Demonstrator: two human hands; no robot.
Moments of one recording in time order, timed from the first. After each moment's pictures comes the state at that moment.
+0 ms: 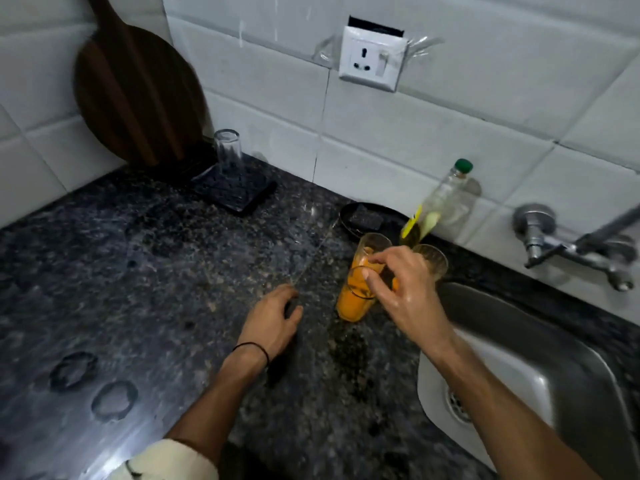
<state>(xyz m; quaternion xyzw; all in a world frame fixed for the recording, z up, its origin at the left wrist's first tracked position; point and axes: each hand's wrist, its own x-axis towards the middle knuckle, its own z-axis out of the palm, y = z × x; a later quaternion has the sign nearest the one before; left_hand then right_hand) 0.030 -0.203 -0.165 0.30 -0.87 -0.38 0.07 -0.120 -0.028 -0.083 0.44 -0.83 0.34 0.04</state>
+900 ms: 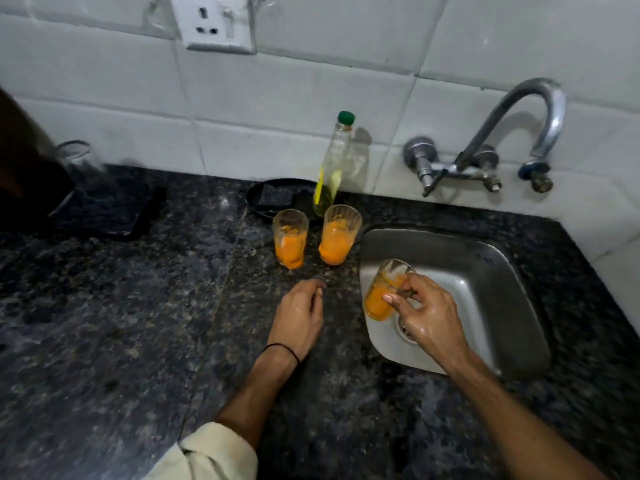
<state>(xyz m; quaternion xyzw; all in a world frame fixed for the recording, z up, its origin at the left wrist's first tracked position) -0.036 -0.108 -0.164 0.08 -0.89 -0.43 0.12 -0.090 0.113 -0.130 0.15 -0.92 0.36 0.06</state>
